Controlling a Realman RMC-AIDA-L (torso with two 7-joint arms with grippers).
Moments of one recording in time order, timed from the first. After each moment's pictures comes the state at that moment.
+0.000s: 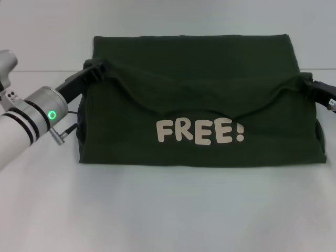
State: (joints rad) left arm -0.75 -2.16 0.31 0.33 1.66 0.89 -1.44; right arm 0.69 2.10 -0.26 -0.35 -1.79 -0.83 1.27
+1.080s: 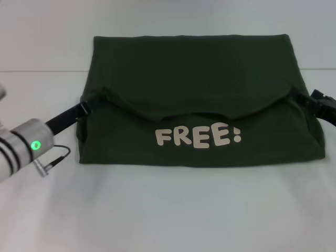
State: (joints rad) left arm -0.64 -2.15 0.37 0.36 1.79 0.92 -1.64; right arm 0.57 2.09 -0.25 -0.33 -1.77 -1.05 1.29
